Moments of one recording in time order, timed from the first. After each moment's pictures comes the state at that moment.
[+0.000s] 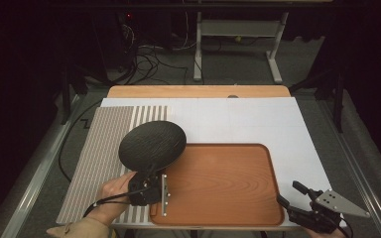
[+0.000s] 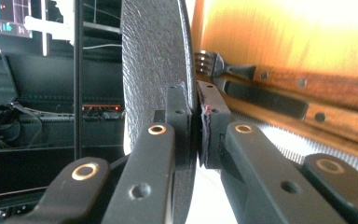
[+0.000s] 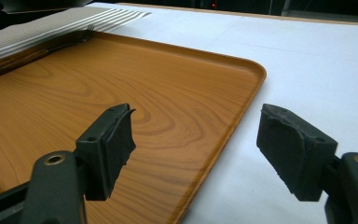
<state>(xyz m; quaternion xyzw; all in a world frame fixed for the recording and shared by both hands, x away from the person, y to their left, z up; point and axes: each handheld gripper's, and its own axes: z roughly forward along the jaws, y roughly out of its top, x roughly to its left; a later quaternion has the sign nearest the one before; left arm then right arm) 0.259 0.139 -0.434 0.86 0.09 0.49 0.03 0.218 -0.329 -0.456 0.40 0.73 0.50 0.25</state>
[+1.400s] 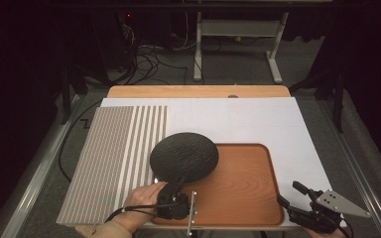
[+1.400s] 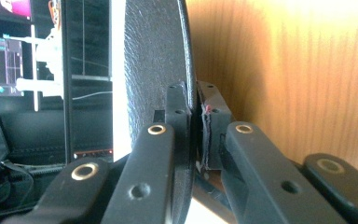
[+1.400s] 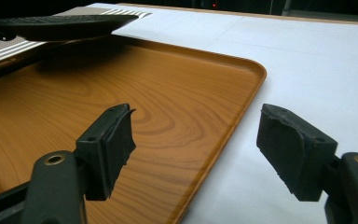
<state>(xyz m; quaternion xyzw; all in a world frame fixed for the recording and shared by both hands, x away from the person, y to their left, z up) 0.239 0.072 -0.435 0.87 0.00 0.48 0.07 0.220 -0.334 -0.456 0.41 0.72 0.50 0.25</state>
